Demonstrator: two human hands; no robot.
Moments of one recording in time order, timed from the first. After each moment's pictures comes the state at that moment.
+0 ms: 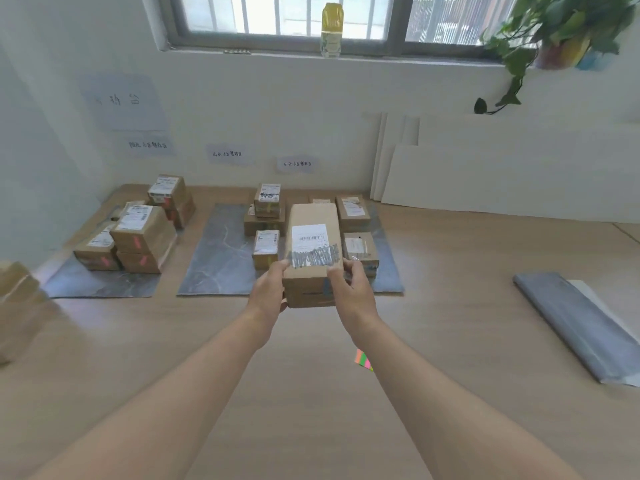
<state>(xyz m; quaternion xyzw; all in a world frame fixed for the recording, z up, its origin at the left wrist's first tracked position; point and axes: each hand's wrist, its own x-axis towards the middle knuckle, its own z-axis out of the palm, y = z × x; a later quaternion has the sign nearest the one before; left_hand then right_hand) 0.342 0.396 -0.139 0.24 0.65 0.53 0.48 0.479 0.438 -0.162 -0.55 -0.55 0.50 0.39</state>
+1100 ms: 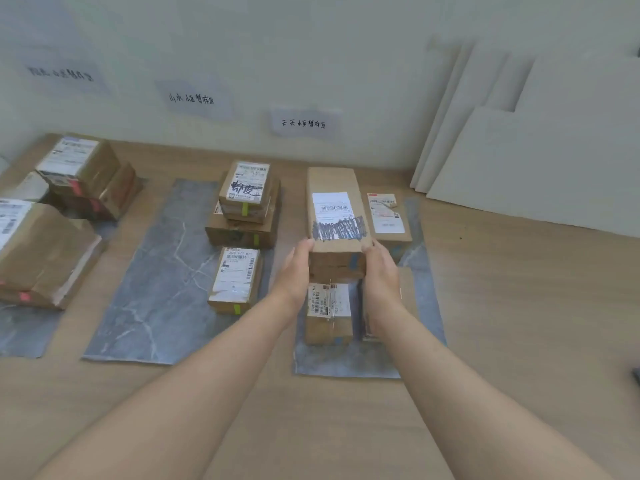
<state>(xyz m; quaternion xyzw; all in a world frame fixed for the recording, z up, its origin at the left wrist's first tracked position) 0.280 0.772 -0.282 0.24 0.66 0.50 0.51 0.406 0.811 -0.285 -0.59 -0.42 0.58 0.37</state>
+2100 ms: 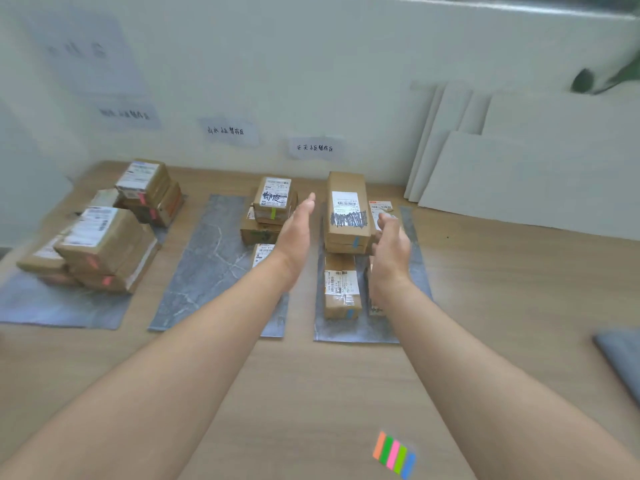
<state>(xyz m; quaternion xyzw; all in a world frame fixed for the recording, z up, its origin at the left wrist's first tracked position) 0.264 0.682 -0.158 0.32 0.60 0.55 0.48 0.398 0.729 -0.196 -0.54 -0.35 0.59 0.48</state>
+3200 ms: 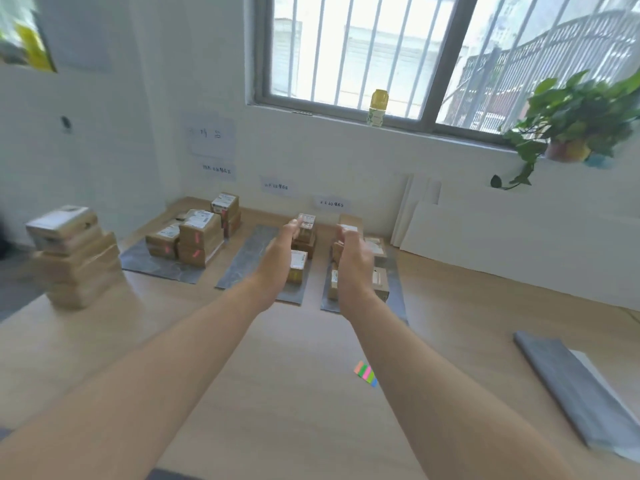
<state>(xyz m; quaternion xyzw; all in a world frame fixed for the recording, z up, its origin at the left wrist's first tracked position) 0.352 0.270 -0.027 0.38 0.57 0.61 0.40 0.464 0.325 -0.028 -0.43 -0.50 0.57 0.49</state>
